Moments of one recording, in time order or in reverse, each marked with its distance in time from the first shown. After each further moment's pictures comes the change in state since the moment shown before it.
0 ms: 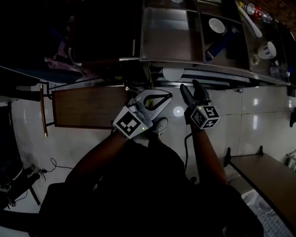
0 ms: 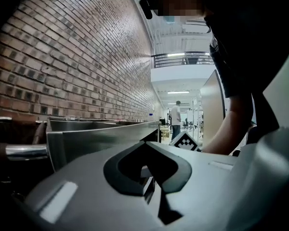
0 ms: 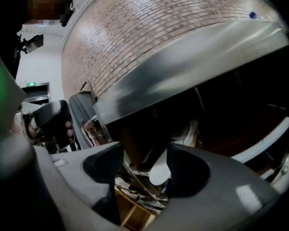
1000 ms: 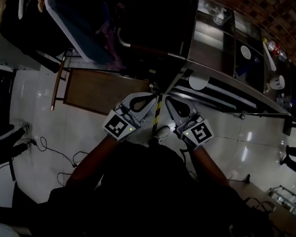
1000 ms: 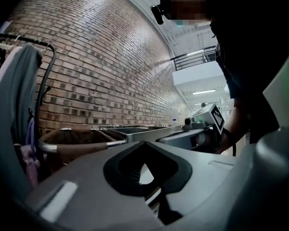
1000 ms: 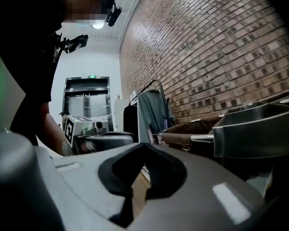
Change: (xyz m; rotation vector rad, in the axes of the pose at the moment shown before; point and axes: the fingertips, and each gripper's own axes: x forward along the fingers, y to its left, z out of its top) left arm -0.192 0.023 0.010 -0.033 -0.012 0.363; right arm -0.008 0.293 0.015 -0.367 0.040 0.563
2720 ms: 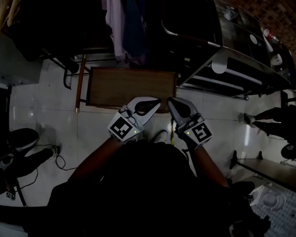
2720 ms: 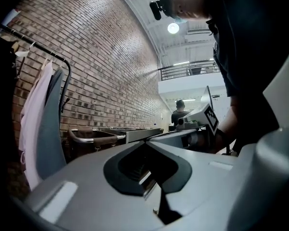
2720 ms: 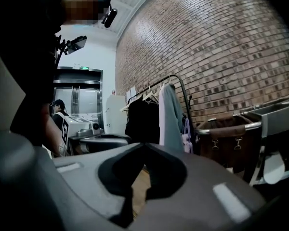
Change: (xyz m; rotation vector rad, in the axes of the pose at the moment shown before) left arm -0.261 0.041 -0.001 -0.004 -0.043 -0.215; right arm 0.135 0.232 -0.009 -0.021 -0.009 -0.176
